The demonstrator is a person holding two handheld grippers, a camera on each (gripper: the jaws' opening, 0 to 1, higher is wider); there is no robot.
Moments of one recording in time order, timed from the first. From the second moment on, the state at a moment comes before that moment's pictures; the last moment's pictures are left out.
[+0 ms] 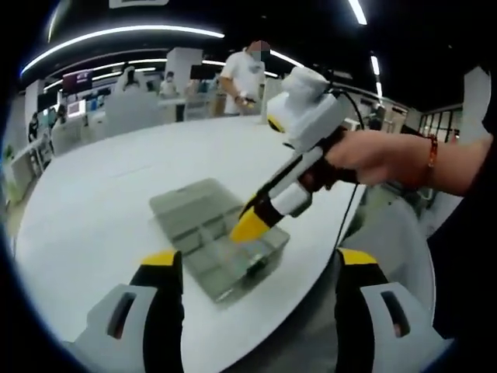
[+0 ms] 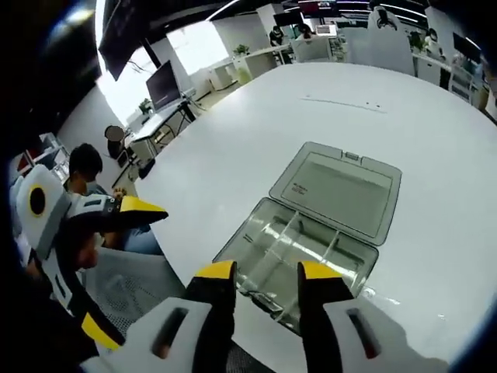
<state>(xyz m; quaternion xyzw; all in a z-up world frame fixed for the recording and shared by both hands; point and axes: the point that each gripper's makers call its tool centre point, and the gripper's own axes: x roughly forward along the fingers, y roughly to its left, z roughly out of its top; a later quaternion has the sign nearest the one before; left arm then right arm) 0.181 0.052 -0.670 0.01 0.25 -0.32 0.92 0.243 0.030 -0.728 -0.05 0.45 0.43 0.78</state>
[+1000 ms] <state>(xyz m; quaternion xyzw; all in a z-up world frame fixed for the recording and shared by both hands) 0.174 -0.008 -0.665 0.03 0.25 -0.37 0.90 0.233 -0.039 -0.702 -0.01 0.40 0.40 0.83</state>
